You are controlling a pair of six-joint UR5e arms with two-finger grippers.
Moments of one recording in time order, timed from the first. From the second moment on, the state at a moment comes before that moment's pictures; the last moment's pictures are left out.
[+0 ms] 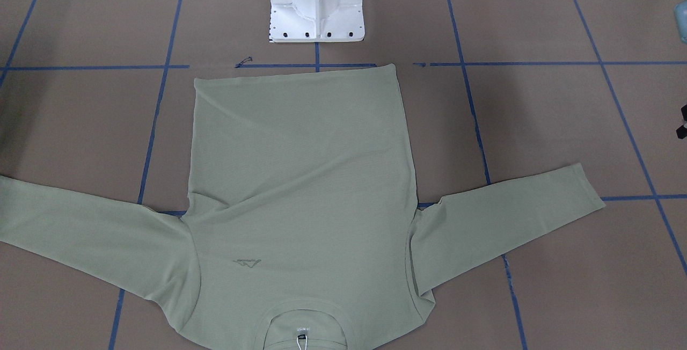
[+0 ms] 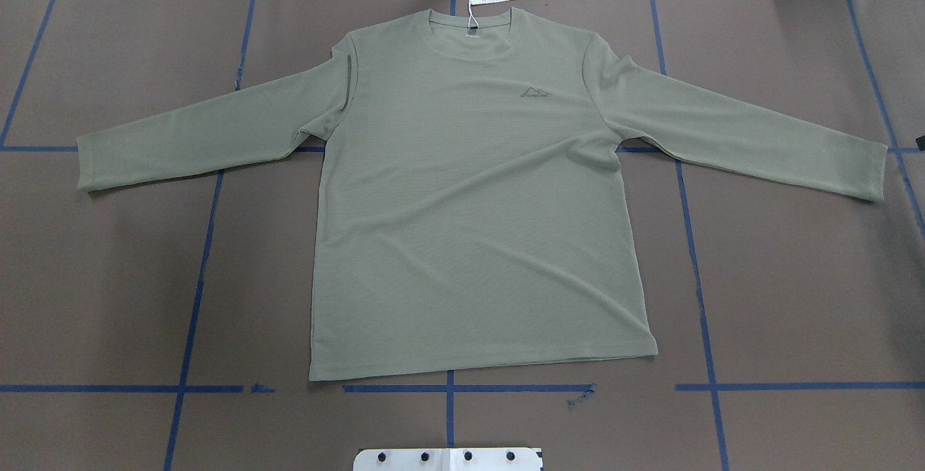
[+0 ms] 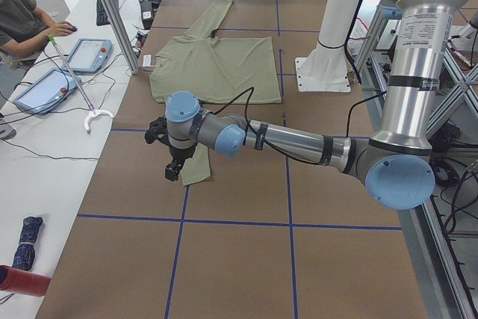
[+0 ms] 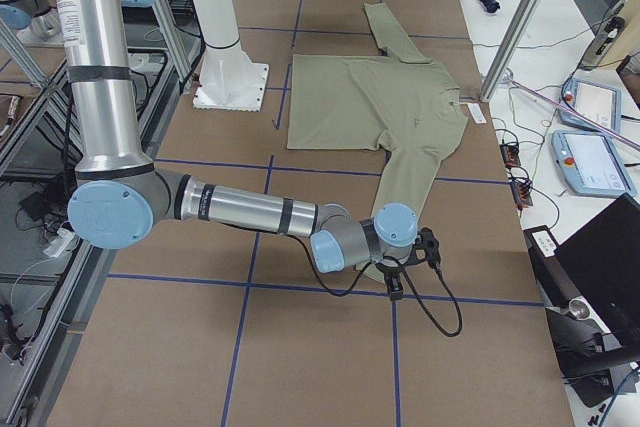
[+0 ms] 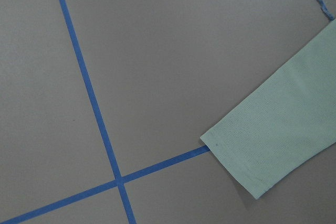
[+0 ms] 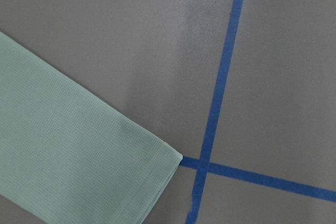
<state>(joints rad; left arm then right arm) -1.42 -1.67 -1.65 -1.81 -2.31 -0.02 1.39 -1.47 1.23 -0.97 2.33 0.16</state>
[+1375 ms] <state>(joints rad) -1.42 -1.67 -1.64 -1.86 -2.31 -0.02 1.22 -1.45 1.17 -0.92 2.29 0.25</state>
